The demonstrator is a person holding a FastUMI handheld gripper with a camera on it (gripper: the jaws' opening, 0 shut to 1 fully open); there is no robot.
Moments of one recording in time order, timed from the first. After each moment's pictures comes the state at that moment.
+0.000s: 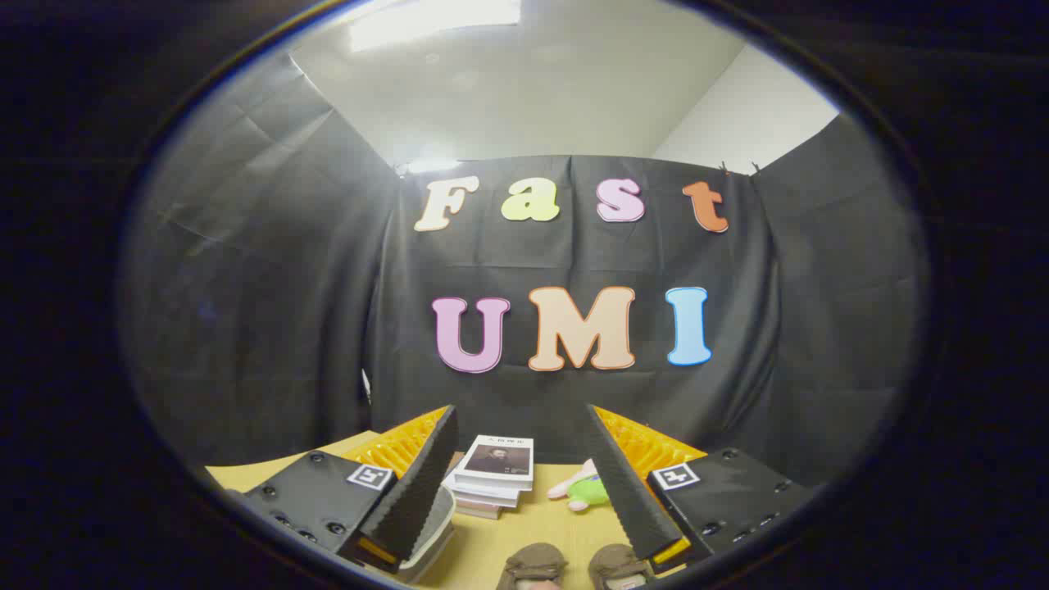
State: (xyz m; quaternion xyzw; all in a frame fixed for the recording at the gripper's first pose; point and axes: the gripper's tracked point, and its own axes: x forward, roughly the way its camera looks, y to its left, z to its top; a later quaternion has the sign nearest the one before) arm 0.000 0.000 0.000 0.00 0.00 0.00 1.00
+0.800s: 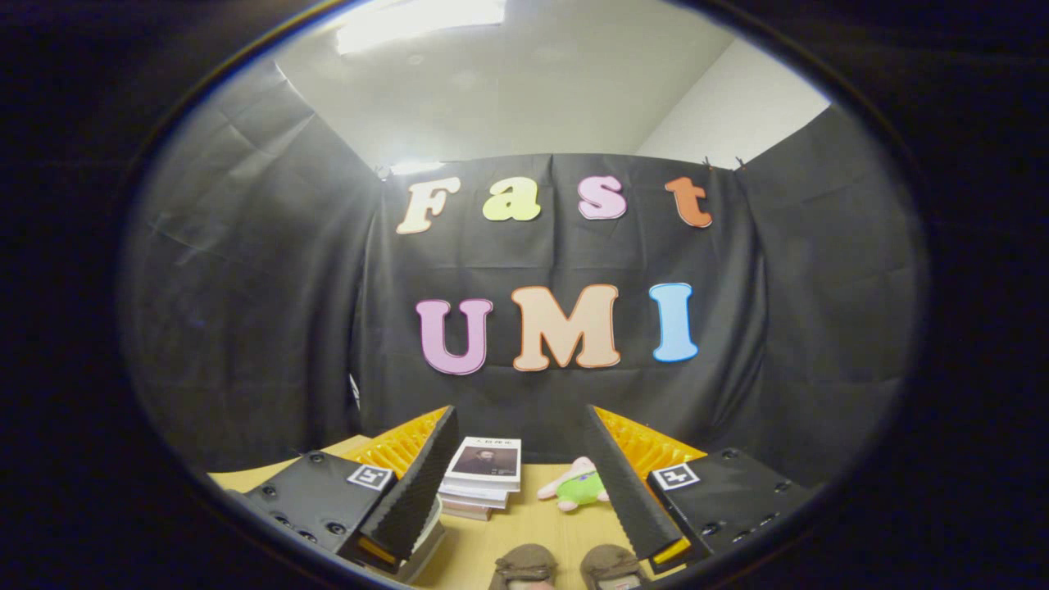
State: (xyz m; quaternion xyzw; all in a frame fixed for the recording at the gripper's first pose) arm 0.000 -0.022 -0.001 0.01 0.01 -0.02 1.00
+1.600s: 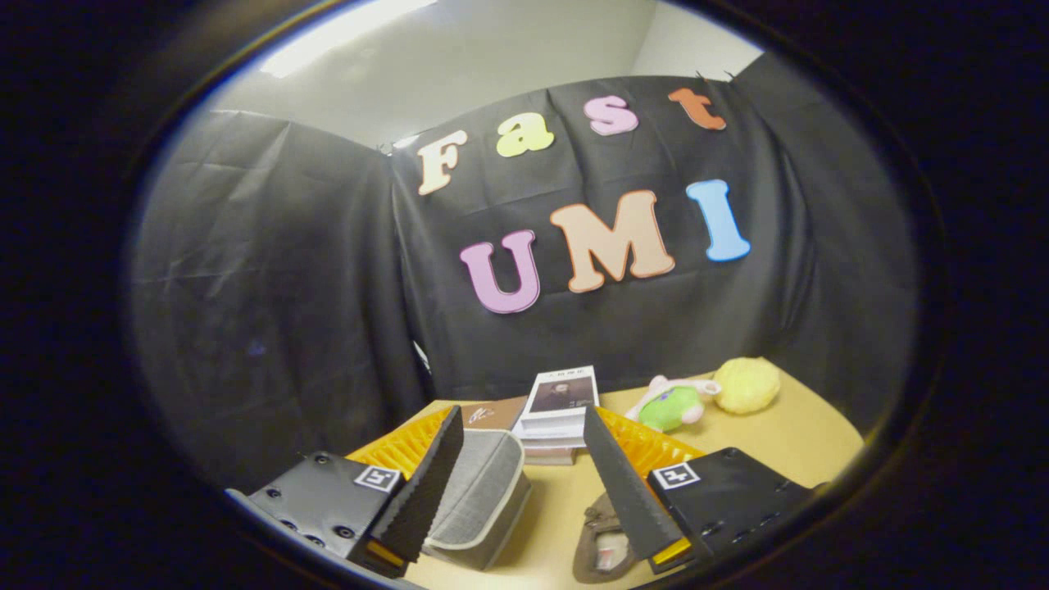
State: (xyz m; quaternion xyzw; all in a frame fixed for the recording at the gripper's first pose) arm -0.017 0.035 -0.085 0.14 0.15 0.07 0.98
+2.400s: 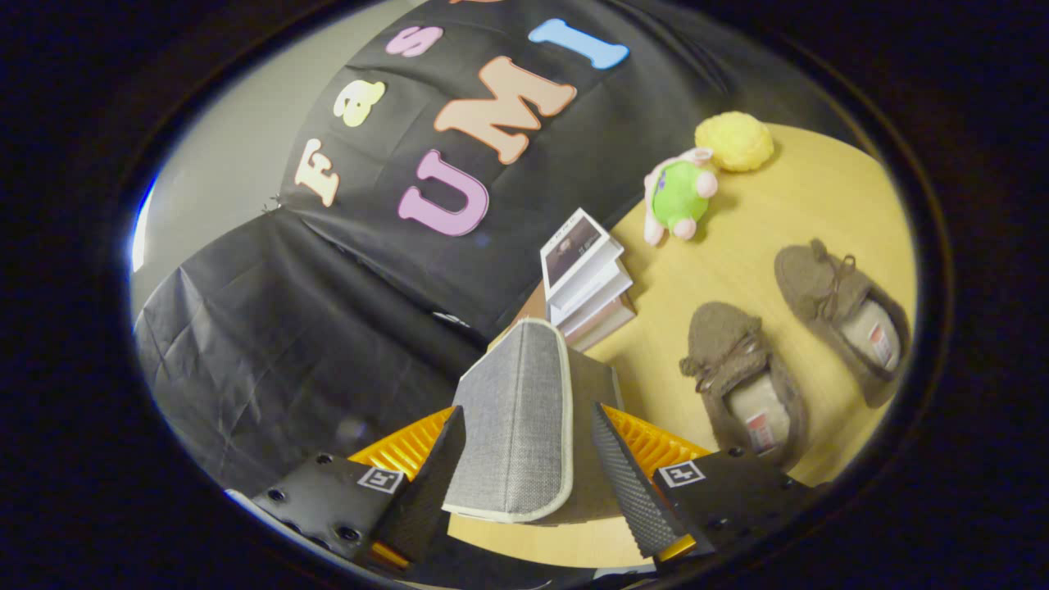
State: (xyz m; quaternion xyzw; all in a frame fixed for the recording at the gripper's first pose) arm -0.042 0.089 -0.211 0.45 0.35 0.07 0.82
